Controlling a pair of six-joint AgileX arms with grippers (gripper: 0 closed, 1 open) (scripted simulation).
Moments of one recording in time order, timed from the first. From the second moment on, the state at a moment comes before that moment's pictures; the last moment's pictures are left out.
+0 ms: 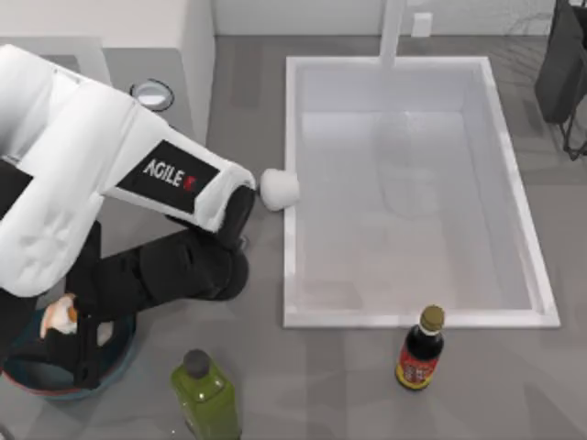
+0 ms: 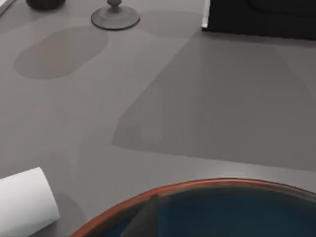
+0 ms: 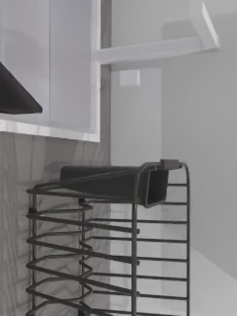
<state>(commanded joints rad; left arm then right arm) -0.54 2.39 1.33 -1.57 -0.79 -2.68 0.00 0.00 0.00 0.00 0.00 0.00</state>
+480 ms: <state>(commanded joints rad) -0.54 2.39 1.33 -1.57 -0.79 -2.68 0.00 0.00 0.00 0.00 0.00 0.00</state>
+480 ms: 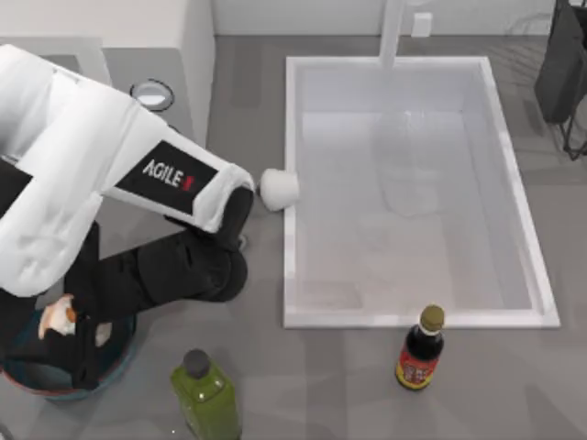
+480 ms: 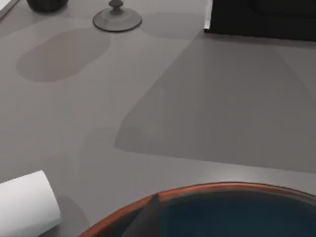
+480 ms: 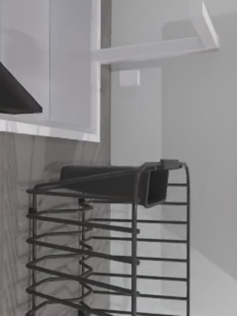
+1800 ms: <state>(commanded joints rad) -0.49 2.14 1.17 -1.48 -0.72 -2.52 0.00 0.00 0.00 0.00 0.00 0.00</state>
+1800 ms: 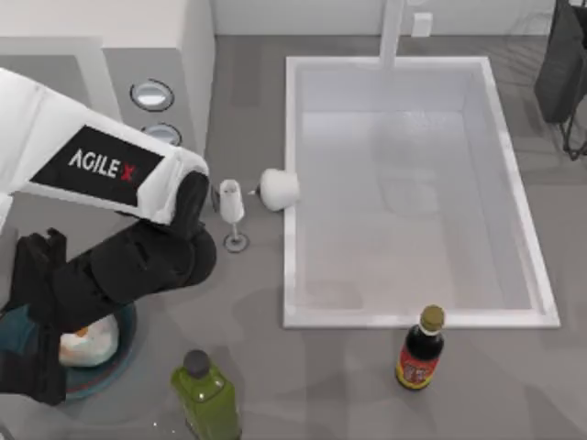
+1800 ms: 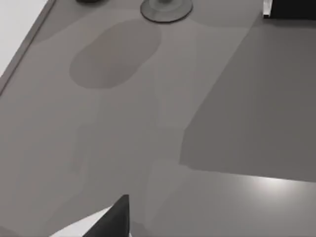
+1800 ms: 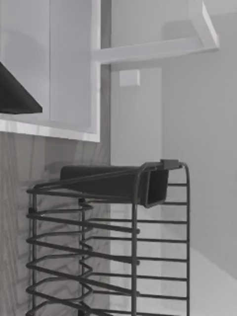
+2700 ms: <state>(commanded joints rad) -0.13 0.60 0.29 -0.52 -0.18 -0.69 0.00 0.00 0.00 0.00 0.00 0.00</state>
